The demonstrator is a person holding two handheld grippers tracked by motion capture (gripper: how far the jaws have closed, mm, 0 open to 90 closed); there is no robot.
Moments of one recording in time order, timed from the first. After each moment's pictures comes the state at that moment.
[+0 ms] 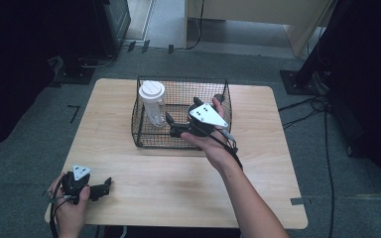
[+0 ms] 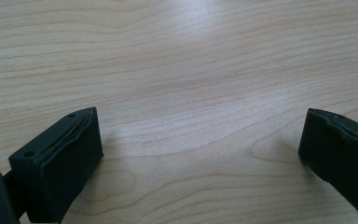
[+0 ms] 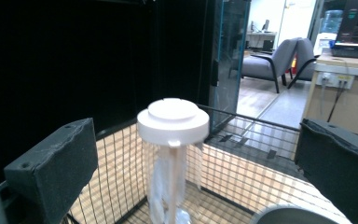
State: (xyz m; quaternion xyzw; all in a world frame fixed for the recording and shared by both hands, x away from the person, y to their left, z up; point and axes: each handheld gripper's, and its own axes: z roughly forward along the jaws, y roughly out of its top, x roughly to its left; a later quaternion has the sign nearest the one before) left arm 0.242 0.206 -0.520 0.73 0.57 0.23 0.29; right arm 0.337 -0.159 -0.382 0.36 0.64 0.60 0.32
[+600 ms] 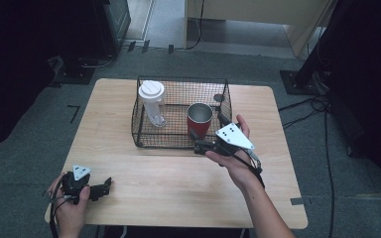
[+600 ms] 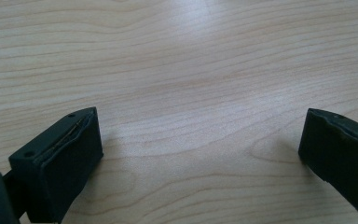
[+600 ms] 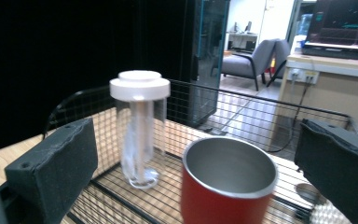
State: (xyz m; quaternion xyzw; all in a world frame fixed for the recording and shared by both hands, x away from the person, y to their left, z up) left arm 0.242 0.206 -0.520 0.73 0.57 0.23 0.29; right arm 0.293 -0.219 -0.404 0.37 0.63 0.58 0.35
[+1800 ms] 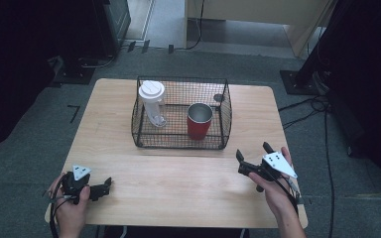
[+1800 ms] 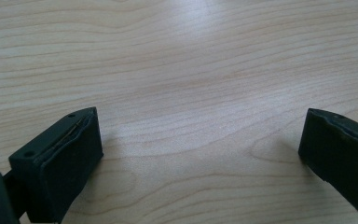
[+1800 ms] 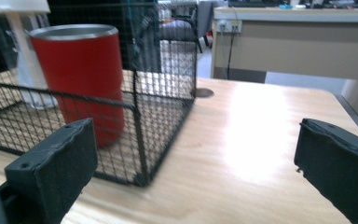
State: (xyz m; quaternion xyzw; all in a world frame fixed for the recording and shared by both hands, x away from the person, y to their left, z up) left arm 0.242 0.206 -0.520 0.73 0.57 0.23 0.29; right arm 0.248 -0.341 -0.483 0.49 0.60 0.51 0.37
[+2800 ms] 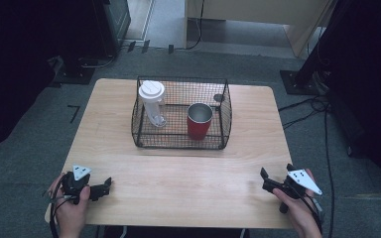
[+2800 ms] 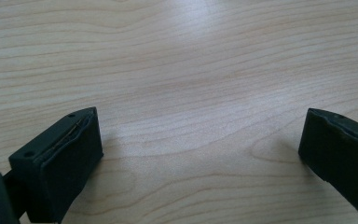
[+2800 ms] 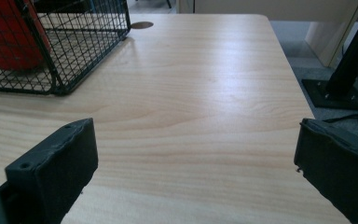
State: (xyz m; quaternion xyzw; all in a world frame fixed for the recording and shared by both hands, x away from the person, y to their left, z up) left arm 0.242 0.206 -0.520 0.73 0.57 0.23 0.29; right arm 0.207 -0.413 -0.520 0.57 0.60 0.44 0.35
